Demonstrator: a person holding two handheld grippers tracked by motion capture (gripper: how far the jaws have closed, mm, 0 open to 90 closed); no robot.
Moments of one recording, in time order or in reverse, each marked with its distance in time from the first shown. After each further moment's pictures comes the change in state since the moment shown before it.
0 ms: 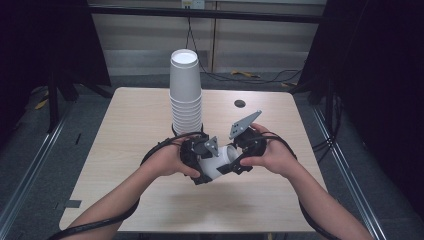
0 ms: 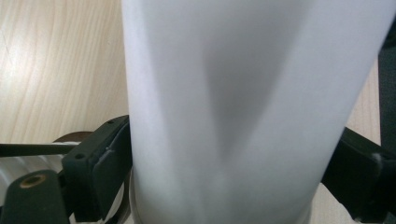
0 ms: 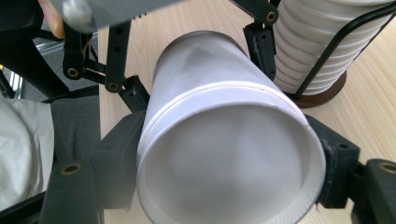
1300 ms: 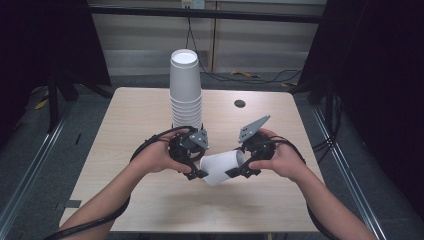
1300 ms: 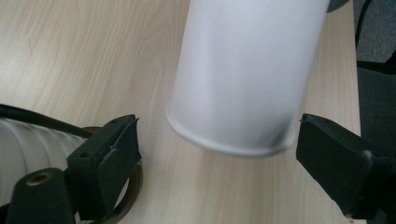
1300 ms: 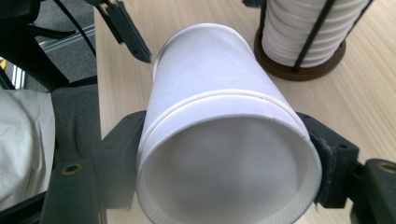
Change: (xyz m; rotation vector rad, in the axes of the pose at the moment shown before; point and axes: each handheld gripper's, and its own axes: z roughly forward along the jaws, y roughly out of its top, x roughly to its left) left arm 0.005 -0.019 -0.023 -0.112 -0.004 -0.075; right arm -0.004 -0.025 -0.008 0.018 -0.009 0.032
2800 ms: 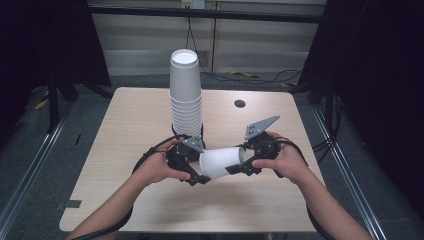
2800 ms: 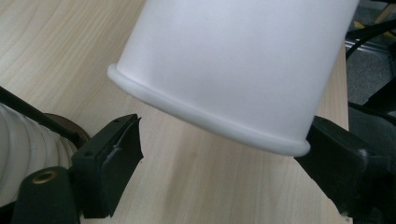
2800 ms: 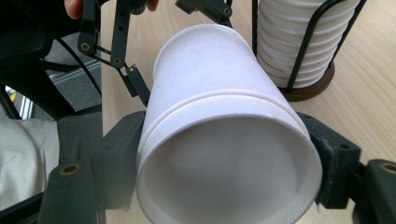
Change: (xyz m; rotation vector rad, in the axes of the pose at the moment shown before) left arm -0.001 -0.027 0.026 -0.113 -0.052 -0.154; right arm -0.002 -0.008 -0.004 -0.138 0.011 0.039
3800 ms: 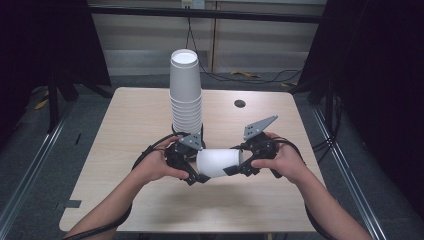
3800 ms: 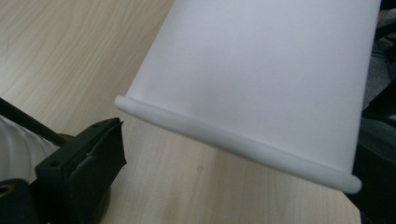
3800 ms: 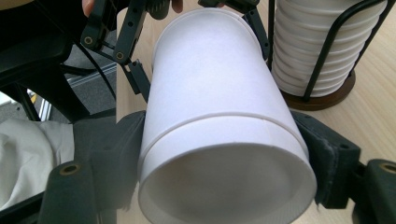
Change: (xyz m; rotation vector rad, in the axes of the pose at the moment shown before) left arm 0.003 0.001 -0.004 -0.056 -0.002 0.063; right arm -0.001 0.001 0.005 -0.024 0.065 -0.003
